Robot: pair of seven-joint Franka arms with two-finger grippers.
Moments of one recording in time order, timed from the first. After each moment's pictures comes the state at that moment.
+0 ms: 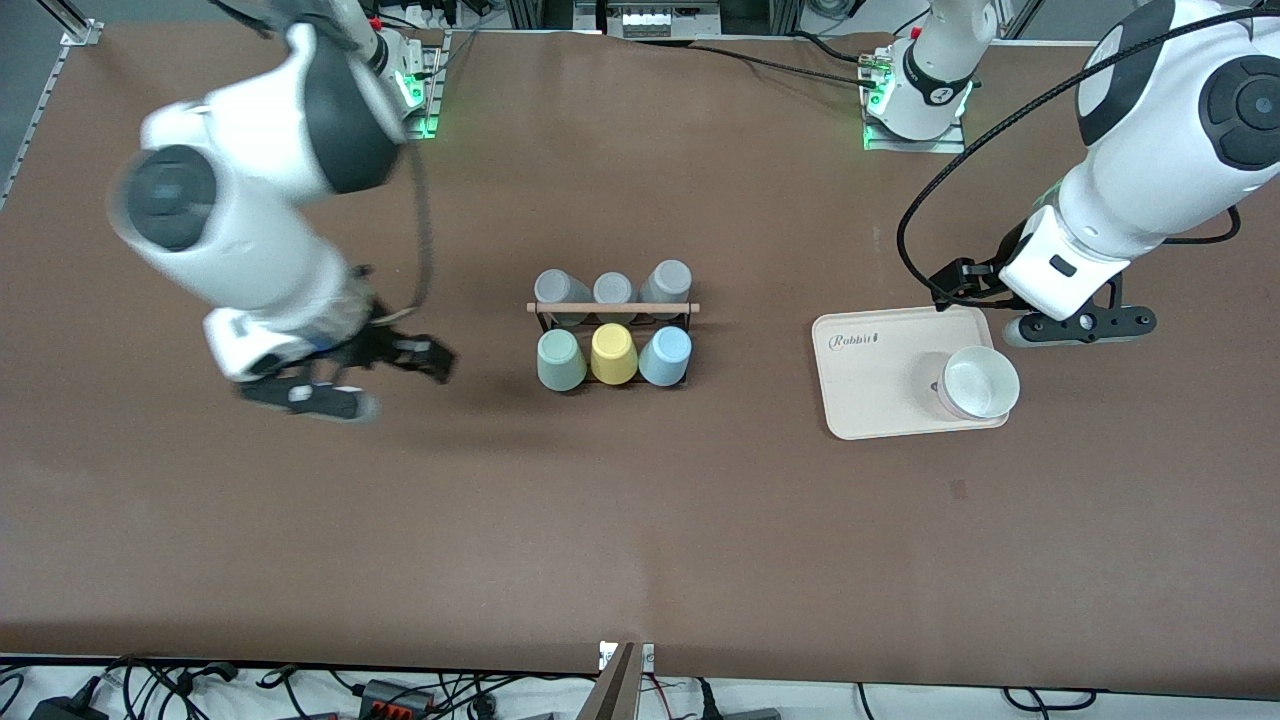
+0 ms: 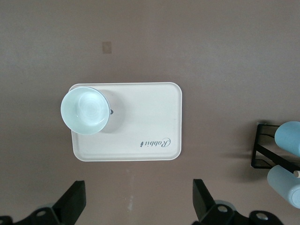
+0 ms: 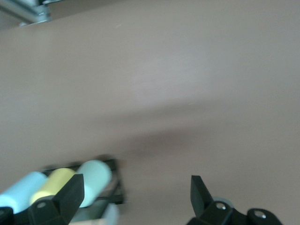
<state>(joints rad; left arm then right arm) 0.26 0.14 -0.50 -1.65 0.03 1.71 -0.35 0.32 0.42 -0.06 -1.26 0.07 1.73 0.44</state>
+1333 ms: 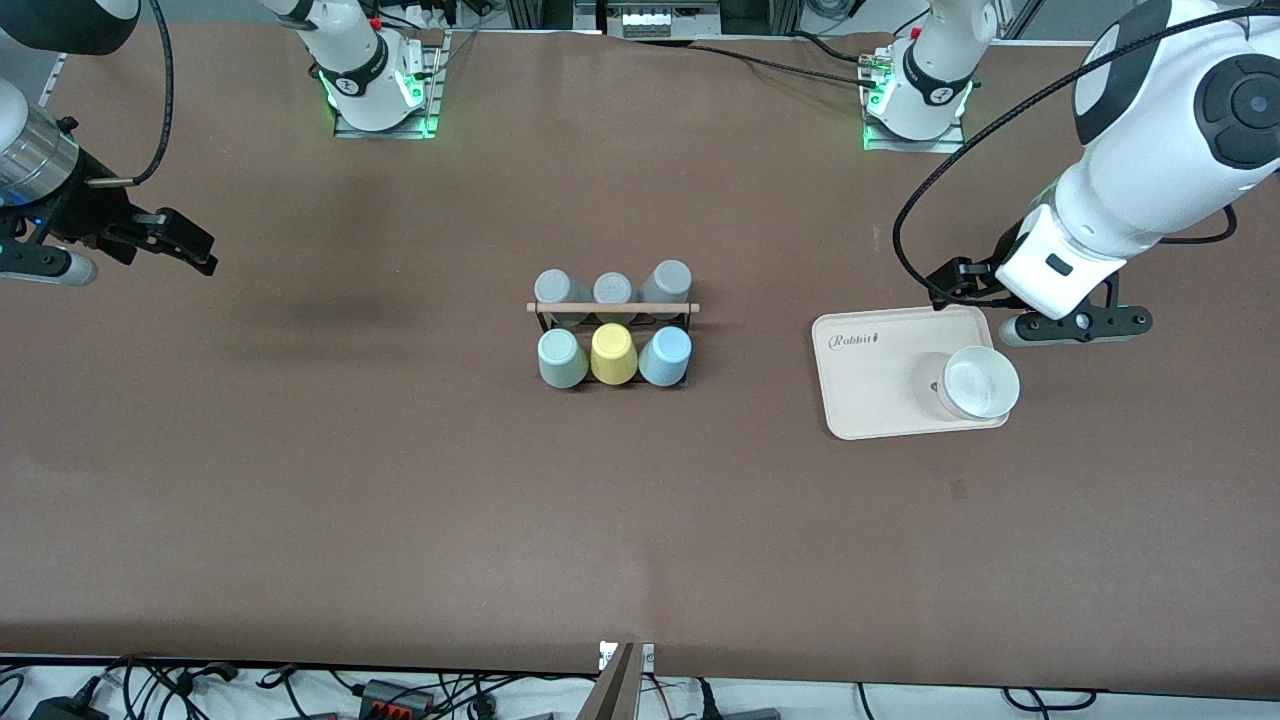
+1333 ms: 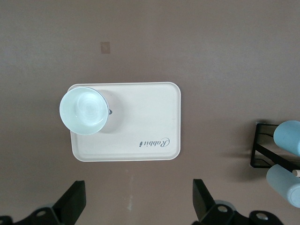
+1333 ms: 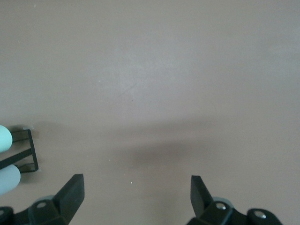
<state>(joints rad) 0.25 0.14 -0.50 -1.65 0.03 1.71 -0.35 0.14 -0.04 -0.09 -1.75 -0.03 1.76 0.18</state>
